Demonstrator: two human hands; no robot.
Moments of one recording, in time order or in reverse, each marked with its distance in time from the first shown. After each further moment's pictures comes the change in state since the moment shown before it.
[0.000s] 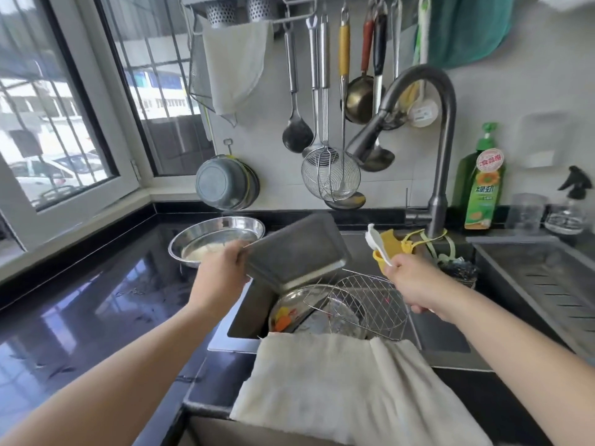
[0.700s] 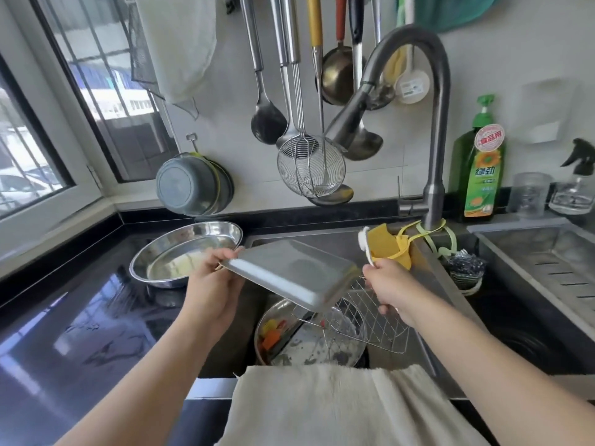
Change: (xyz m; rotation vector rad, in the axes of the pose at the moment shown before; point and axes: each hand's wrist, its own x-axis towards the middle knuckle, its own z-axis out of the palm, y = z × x) left_hand 0.037 -0.005 0.073 -1.324 -0.047 -0.430; right_hand 0.089 0.028 0.049 0.366 0.060 0.105
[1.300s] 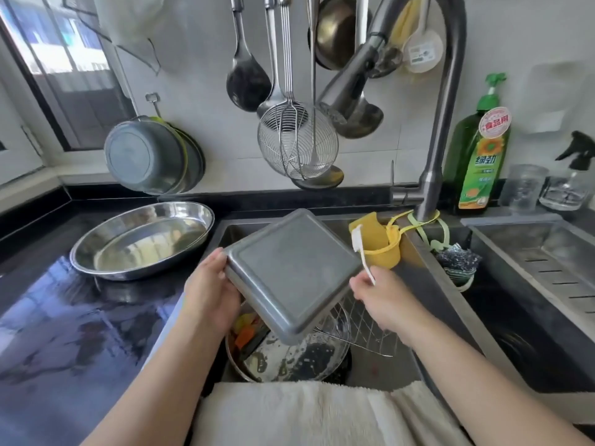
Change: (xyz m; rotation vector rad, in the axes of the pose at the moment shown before) left_hand 0.042 -0.066 0.015 -0.305 0.169 -0.301; right_hand 0.010 0.025 0.008 -0.243 0.044 -0.043
